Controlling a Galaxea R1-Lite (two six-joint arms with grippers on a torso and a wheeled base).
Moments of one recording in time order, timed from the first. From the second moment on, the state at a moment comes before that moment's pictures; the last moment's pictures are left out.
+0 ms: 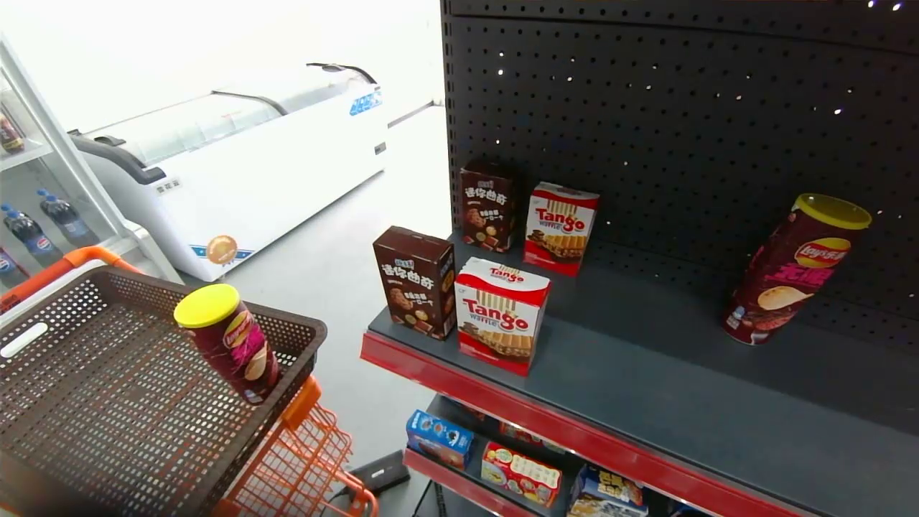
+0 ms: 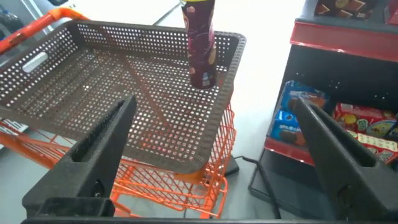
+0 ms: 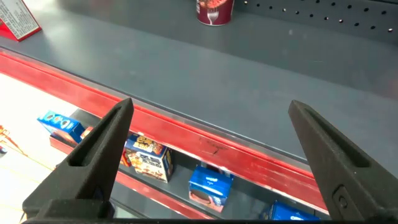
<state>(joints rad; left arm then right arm) 0.00 0.03 -0.06 0.03 0.05 0.07 0.00 0.00 0.00 0.00 -0.02 0.00</state>
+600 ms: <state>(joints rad) 0.21 0.79 -0.32 -0.09 -0.05 0.07 0.00 0.00 0.00 0.00 -0.02 0.00</state>
